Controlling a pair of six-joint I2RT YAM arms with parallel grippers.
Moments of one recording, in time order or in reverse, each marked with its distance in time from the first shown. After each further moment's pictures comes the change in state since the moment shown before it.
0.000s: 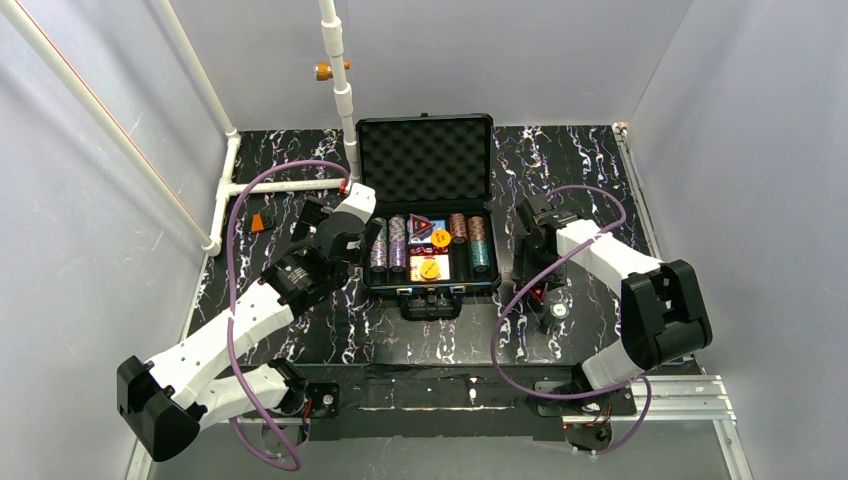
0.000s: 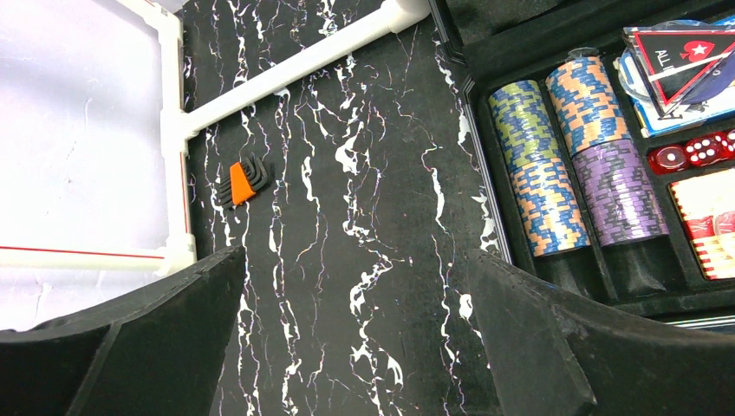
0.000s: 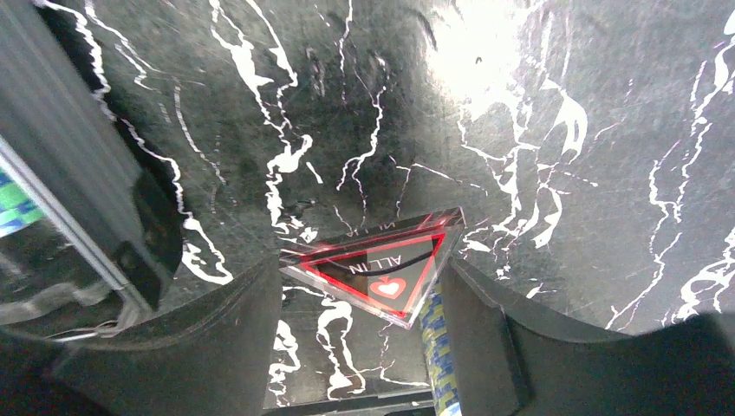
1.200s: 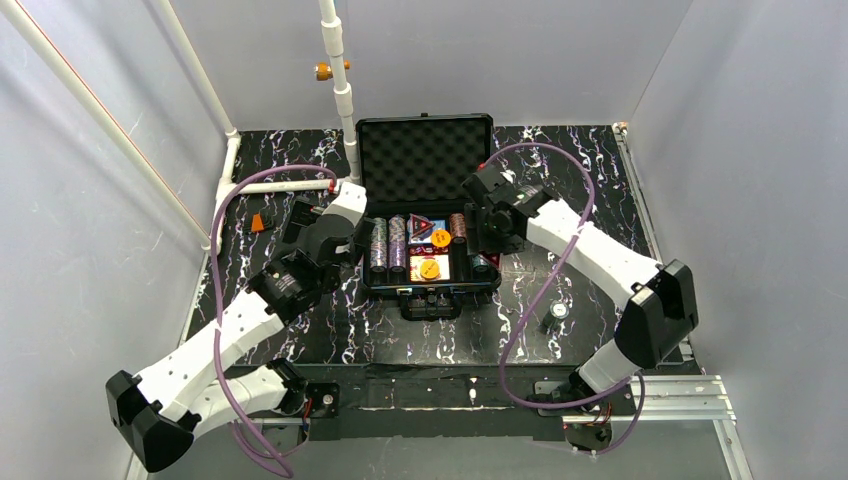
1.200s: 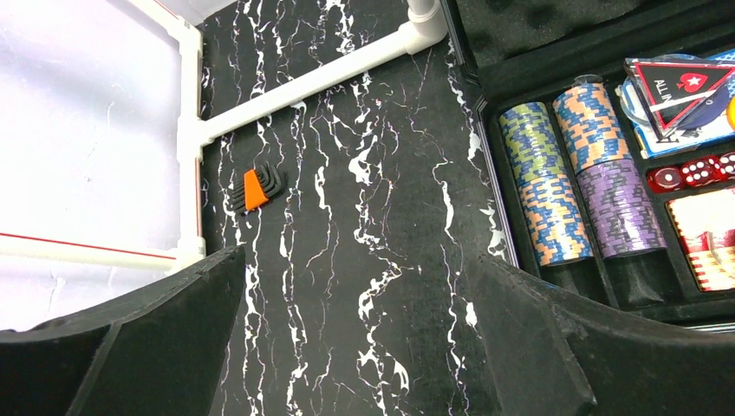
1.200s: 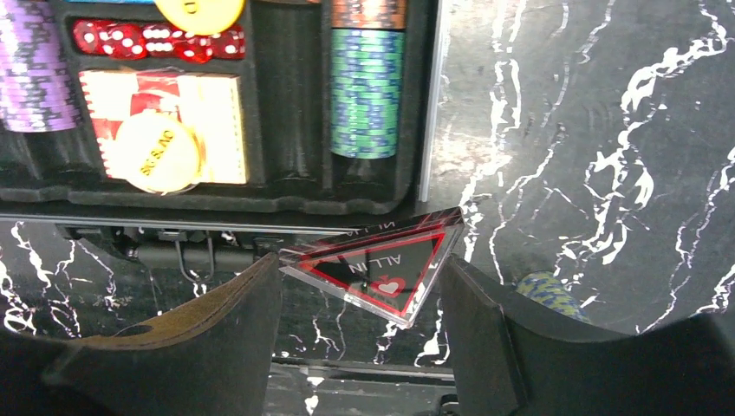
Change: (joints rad) left arm 0.000 -0.064 0.000 0.000 -0.017 0.008; right arm 0.302 0.031 0.435 -0.189 0.064 0.053
